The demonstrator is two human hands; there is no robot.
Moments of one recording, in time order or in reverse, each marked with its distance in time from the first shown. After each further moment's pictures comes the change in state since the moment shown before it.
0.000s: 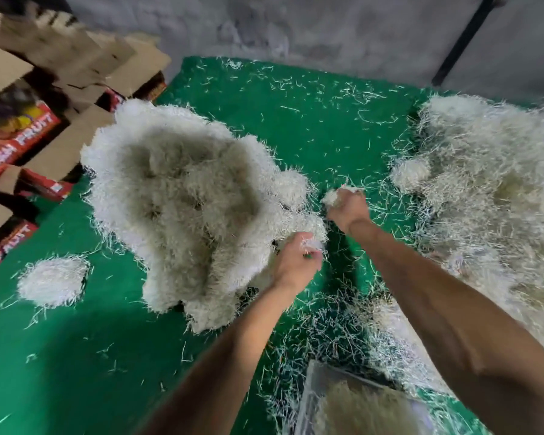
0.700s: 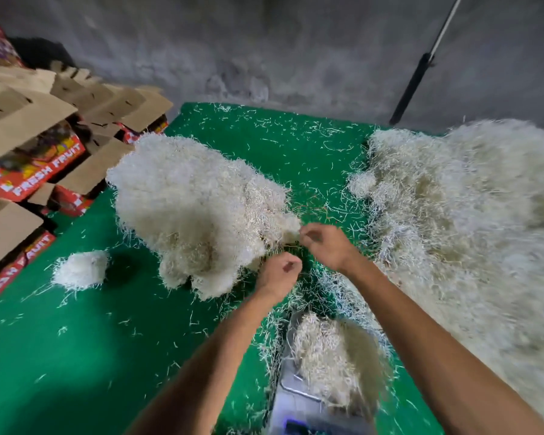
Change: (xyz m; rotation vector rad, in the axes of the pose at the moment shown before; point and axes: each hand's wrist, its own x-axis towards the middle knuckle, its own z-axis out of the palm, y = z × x) left_hand -0.141 0.023 -0.015 0.241 -0.044 0.154; right_hand -0.235 -0.009 -0.059 0.199 -0.153 -0.306
